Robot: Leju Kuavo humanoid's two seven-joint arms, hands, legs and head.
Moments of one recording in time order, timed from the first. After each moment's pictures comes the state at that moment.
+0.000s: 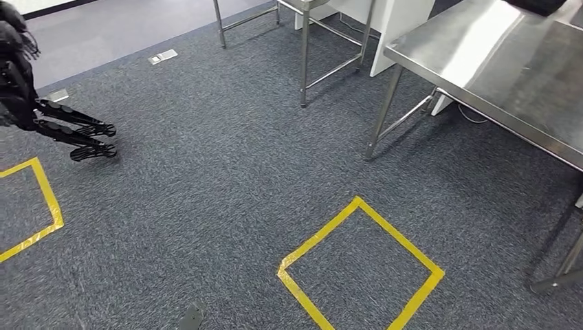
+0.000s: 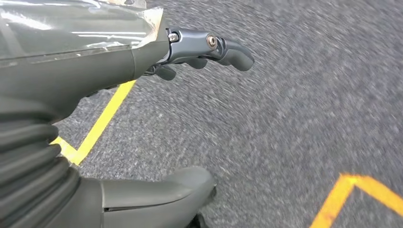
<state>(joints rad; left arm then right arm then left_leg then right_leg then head) -0.19 -0.24 0.56 -0.23 -0.66 0.42 -0.39 -0.21 0.25 -1.14 -0.20 1.55 -0.22 0.08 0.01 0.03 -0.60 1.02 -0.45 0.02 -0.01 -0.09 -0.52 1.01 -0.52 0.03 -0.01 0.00</state>
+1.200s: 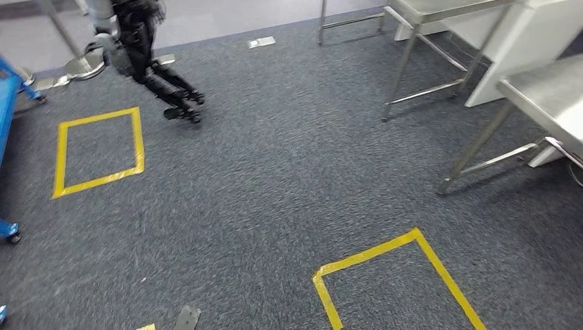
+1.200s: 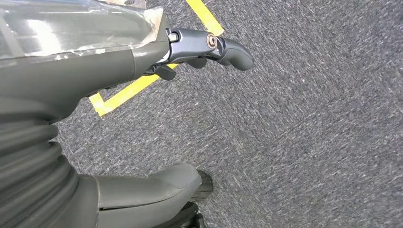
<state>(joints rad) -0.17 -0.25 0.60 -0.23 -0.60 0.39 -0.44 -0.22 0.24 -1.10 -0.19 1.57 -0.20 0.09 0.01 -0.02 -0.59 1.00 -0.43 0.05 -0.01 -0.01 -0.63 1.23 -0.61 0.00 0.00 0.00</state>
